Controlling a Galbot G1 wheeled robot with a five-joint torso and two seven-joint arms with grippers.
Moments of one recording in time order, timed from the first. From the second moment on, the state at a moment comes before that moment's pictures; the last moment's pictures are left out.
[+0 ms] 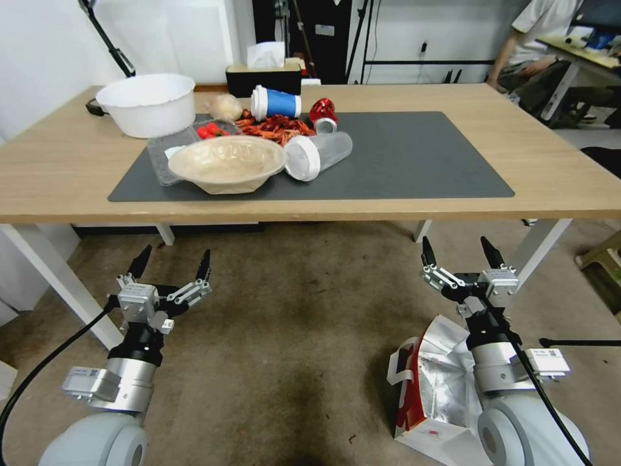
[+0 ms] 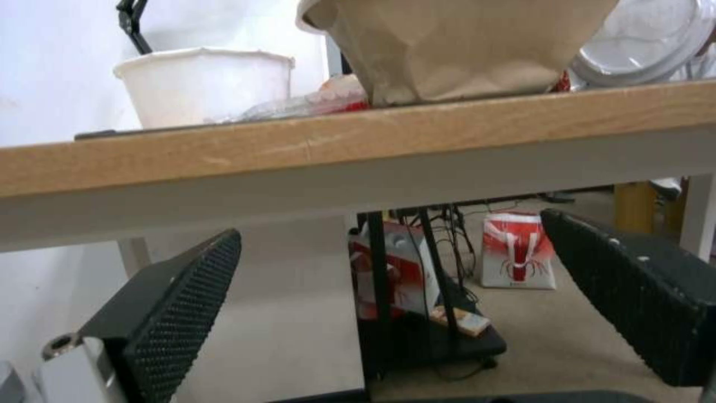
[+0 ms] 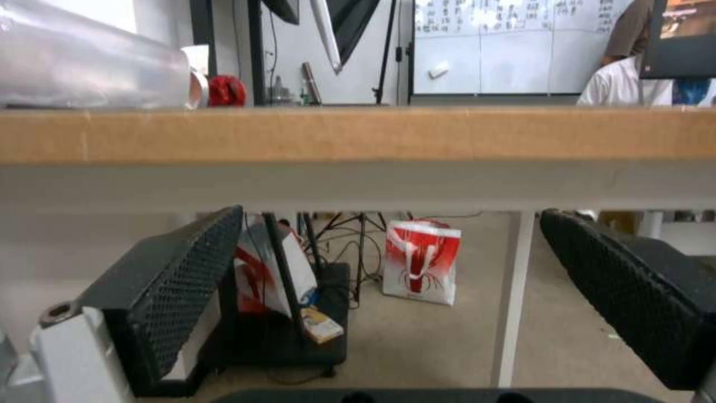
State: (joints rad) left arm 1.70 -1.42 -0.72 -2.33 -0.23 -0.05 0.13; right arm -1.61 1.45 0.61 2.31 0.15 0.00 0.00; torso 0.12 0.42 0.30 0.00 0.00
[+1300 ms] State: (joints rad) left arm 1.71 -1.44 -0.72 -2.34 -0.22 -0.05 0.15; right arm -1.63 1.44 0.61 2.32 0.15 0.02 0.00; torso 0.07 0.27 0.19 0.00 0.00
